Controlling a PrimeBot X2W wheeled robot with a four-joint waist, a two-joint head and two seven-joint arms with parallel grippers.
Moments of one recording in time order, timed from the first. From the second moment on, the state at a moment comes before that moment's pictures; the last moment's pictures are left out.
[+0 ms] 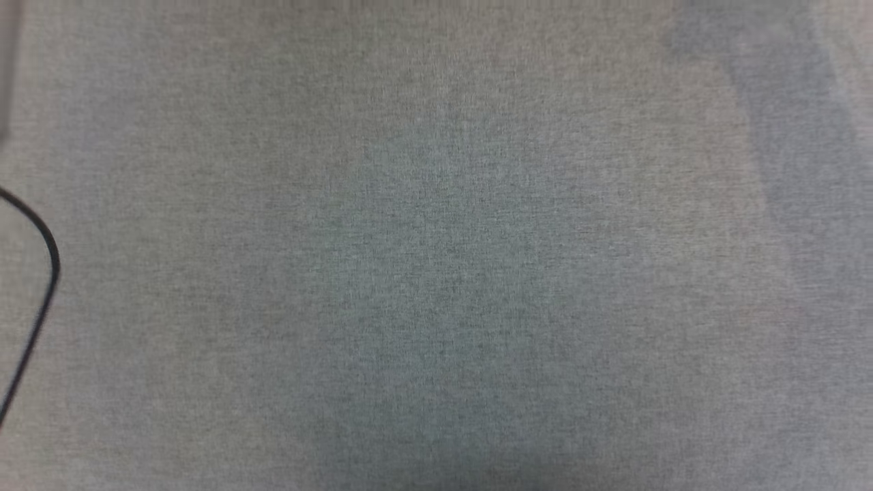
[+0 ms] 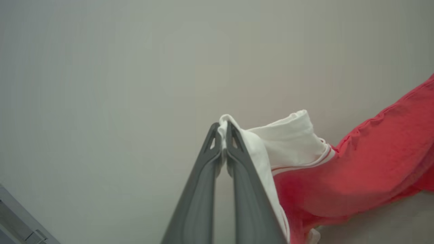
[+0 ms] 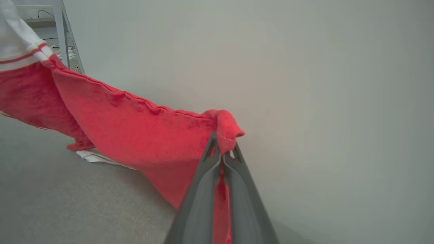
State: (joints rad) left arm -1.47 0.48 -0.58 0.62 -0.51 -0.13 -0.24; right arm -1.62 -0.63 1.00 0.58 0.91 0.13 -0.07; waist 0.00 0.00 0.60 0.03
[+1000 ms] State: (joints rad) left arm -0.20 0.61 -0.68 0.15 -0.71 0.07 -0.22; right arm -0.71 -0.81 1.19 0.37 1.05 0.13 -0.14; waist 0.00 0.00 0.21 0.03
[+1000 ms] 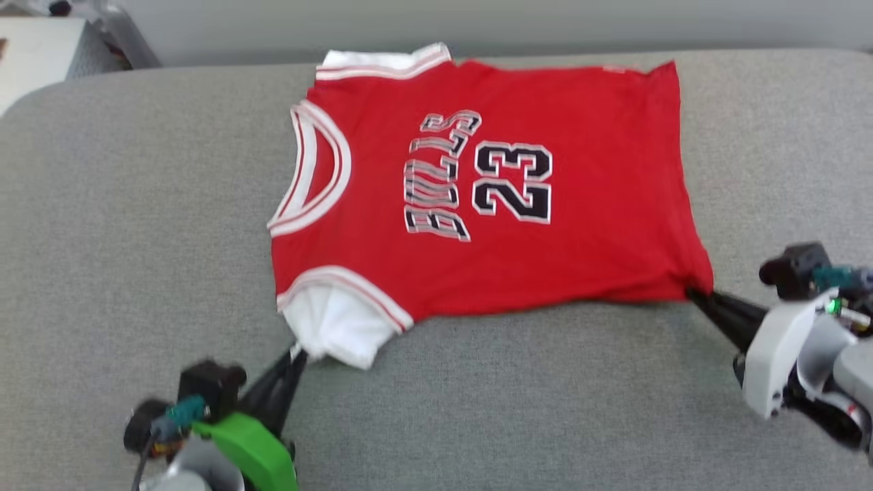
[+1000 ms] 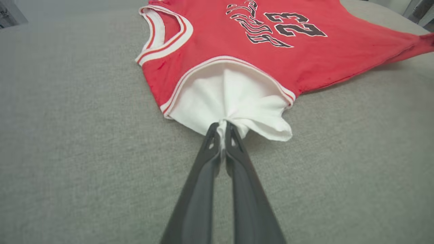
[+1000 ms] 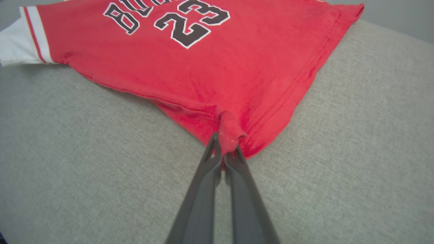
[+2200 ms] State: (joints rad) left arm -0.06 0.70 -0.70 0.10 -0.79 0.05 -0.14; right arm -0.26 -0.78 0.86 0.30 1.05 0.13 -0.10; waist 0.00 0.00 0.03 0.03
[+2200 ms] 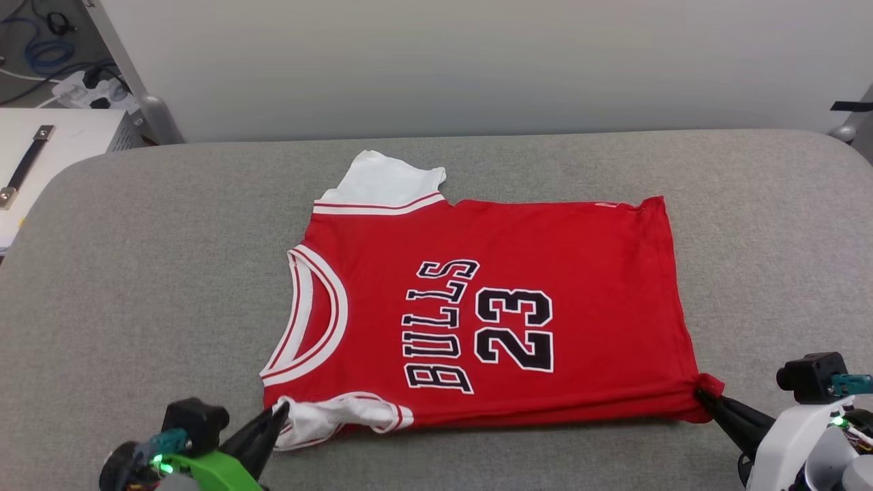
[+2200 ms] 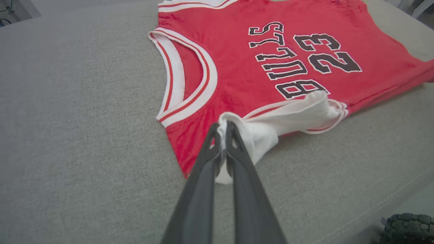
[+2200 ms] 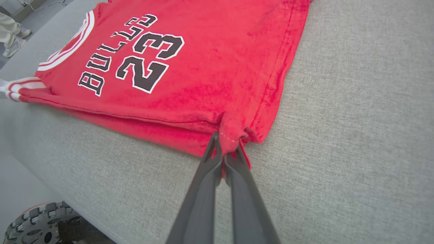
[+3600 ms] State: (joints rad) left arm -0.67 0.57 -0.91 0.71 -0.73 -0.13 -0.14; right arm -0.45 -0.65 0.70 0.36 0.95 0.13 -0.01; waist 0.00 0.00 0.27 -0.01
